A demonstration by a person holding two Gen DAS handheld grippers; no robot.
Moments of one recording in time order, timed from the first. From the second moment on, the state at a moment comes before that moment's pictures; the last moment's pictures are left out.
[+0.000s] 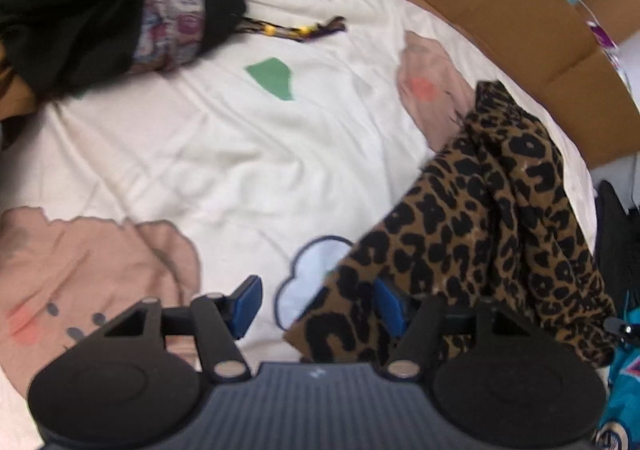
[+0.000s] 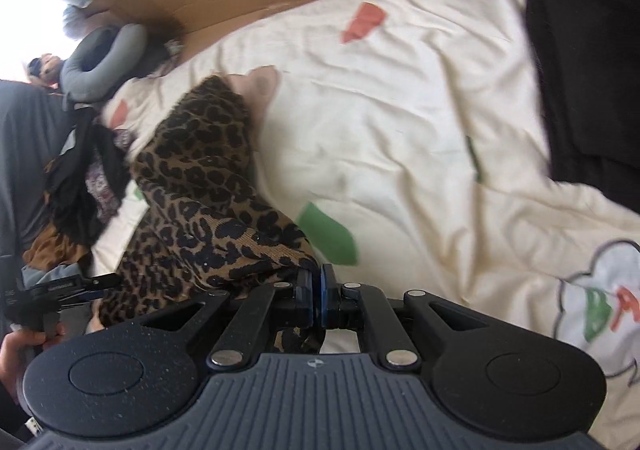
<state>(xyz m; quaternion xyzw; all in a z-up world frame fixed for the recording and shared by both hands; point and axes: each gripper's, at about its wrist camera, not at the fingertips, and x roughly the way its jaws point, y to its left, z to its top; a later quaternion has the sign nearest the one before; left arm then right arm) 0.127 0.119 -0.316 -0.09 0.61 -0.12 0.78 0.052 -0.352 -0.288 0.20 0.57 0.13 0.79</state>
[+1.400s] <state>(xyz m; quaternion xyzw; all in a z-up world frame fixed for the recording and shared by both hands) 0.145 0.084 -0.282 -0.15 0.58 -0.20 0.77 0.062 -0.272 -0.274 0.05 0.52 0.25 0.82</state>
